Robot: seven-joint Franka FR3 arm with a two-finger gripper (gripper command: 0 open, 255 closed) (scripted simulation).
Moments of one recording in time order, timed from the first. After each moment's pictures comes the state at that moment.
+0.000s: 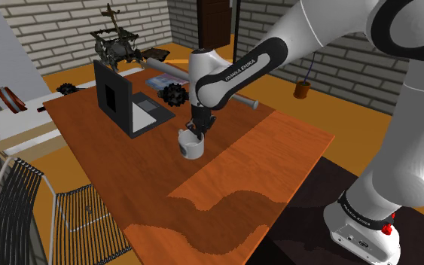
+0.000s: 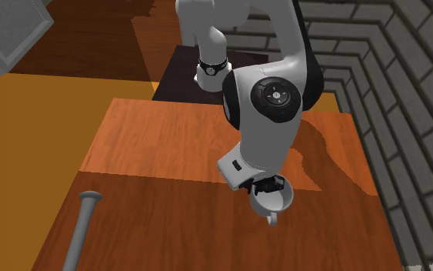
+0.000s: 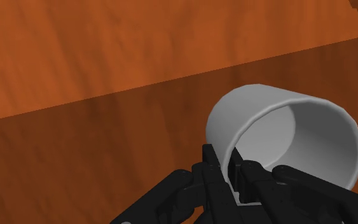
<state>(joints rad) 0.05 0.27 0.32 -2.04 -0.05 2.33 0.47</state>
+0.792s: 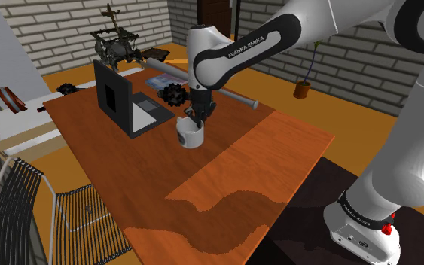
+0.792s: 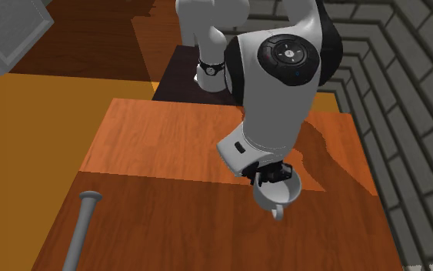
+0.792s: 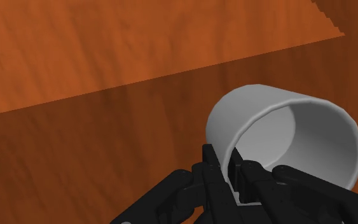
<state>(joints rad) 0.04 0.18 0.33 -1.98 -0.02 2.18 0.45</state>
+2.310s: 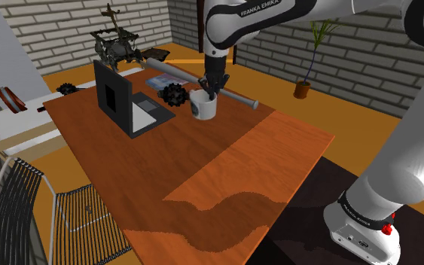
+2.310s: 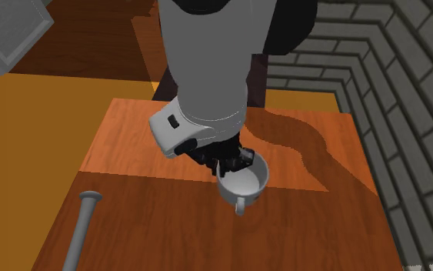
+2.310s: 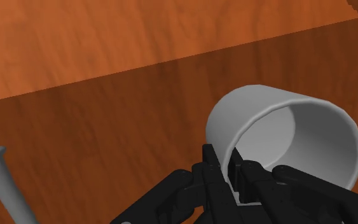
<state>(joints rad) -0.06 0.11 0.26 -1.86 0.02 1.99 0.28</state>
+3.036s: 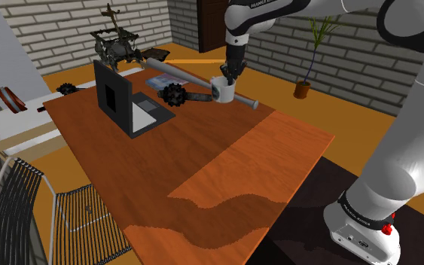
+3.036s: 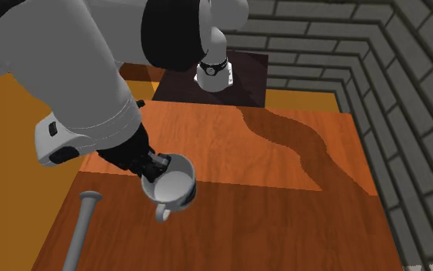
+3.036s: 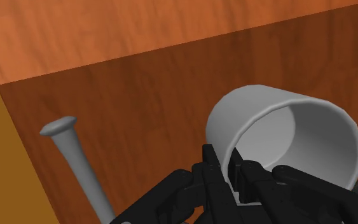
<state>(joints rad) -0.19 0.19 0.16 -1.74 0.03 1.94 0.04</state>
